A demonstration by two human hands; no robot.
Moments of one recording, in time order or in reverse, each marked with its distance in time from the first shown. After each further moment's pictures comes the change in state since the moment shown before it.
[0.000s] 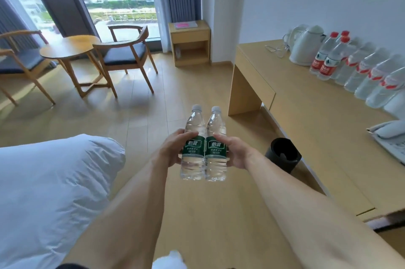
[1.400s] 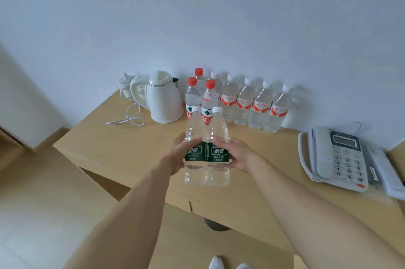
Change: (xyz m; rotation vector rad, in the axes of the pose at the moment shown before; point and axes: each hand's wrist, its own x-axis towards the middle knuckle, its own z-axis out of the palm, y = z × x) left_hand 0.515 0.304 0.413 0.319 -0.891 0.026; right_hand 0.166 -0.245 -0.462 0.564 0.887 -0.264
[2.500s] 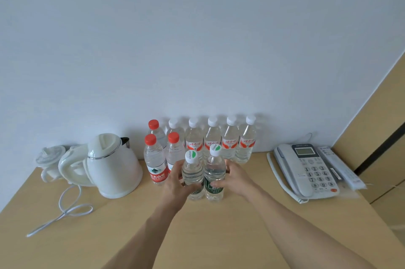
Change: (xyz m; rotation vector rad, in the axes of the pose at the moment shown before) left_hand 0.138 0.024 0.022 0.578 -0.198 0.515; right_hand 0.044 -0.036 -0.053 -0.507 0.553 -0.215
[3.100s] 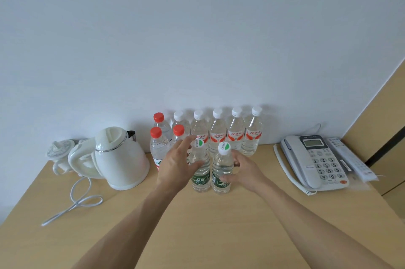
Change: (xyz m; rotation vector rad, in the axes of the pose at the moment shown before) left_hand 0.005 0.067 -0.029 0.489 0.069 0.236; right_hand -0.017 0.002 -0.008 -0.016 0.026 -0.097
